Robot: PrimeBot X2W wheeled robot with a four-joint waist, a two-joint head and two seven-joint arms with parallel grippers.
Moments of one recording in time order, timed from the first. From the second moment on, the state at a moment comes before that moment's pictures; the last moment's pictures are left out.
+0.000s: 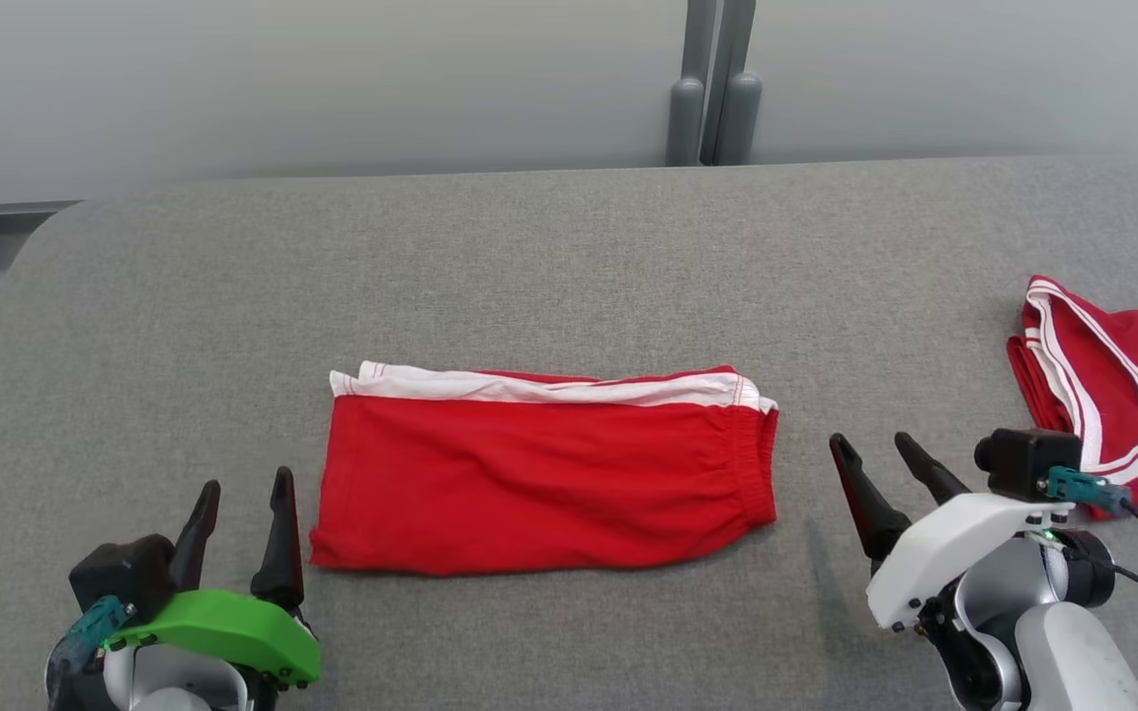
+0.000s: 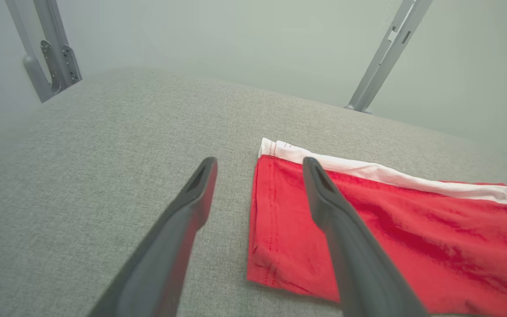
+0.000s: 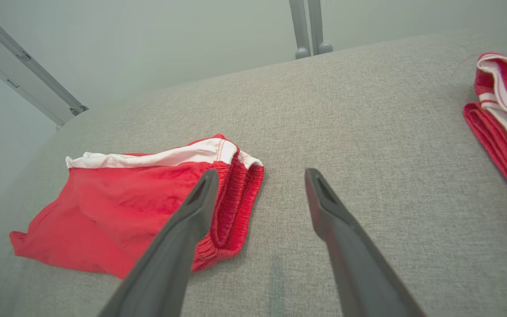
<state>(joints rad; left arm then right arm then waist) -0.15 0.38 -0.47 0.28 -0.81 0.18 -0.26 -0.10 -0.05 0.02 0.10 0.35 0.13 0.21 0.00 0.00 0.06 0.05</state>
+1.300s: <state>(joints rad) -0.03 0.30 -0.40 0.15 -0.70 0.17 -0.26 -0.43 -0.05 0.01 0.67 0.38 0.13 0.44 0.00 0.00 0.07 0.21</state>
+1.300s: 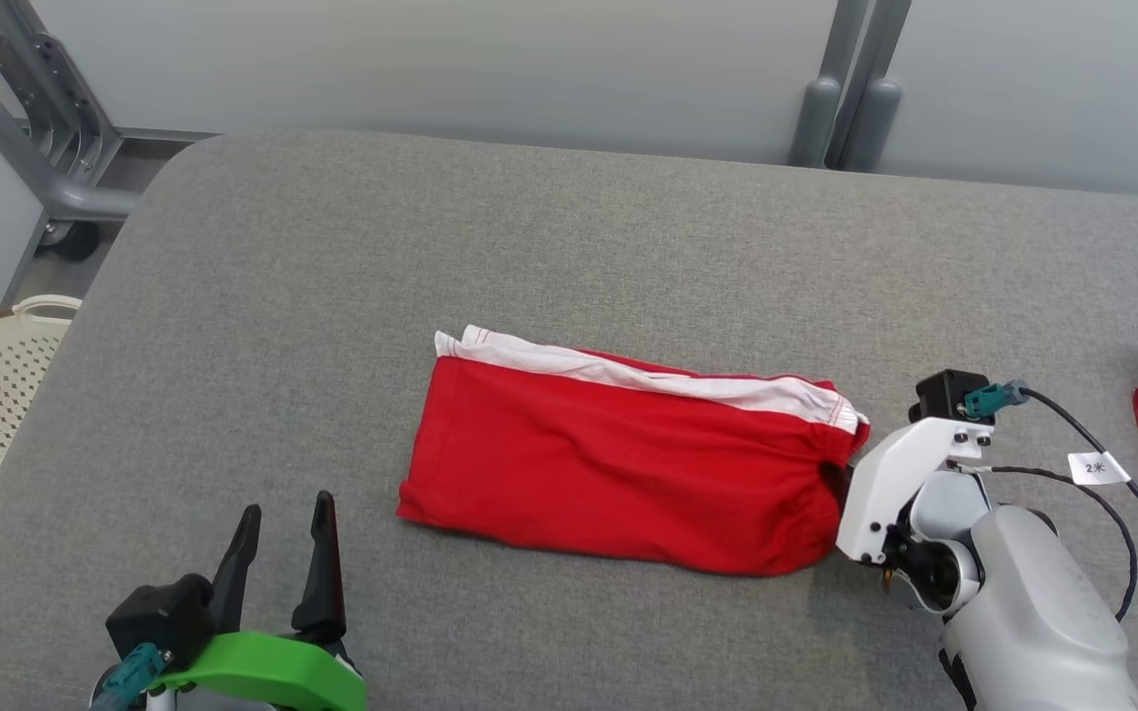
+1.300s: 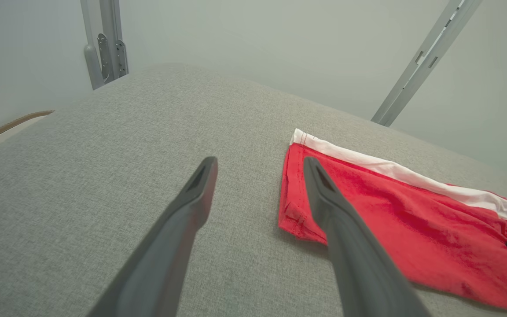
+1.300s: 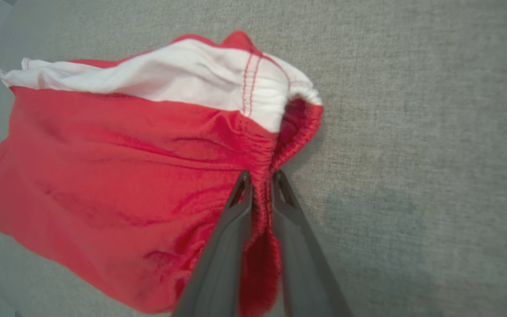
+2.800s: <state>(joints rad) -0.06 0.31 -0.46 0.13 -0.66 0.15 -0.23 -0.46 -0.13 -0.13 0.35 0.55 0.13 0.80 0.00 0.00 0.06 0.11</state>
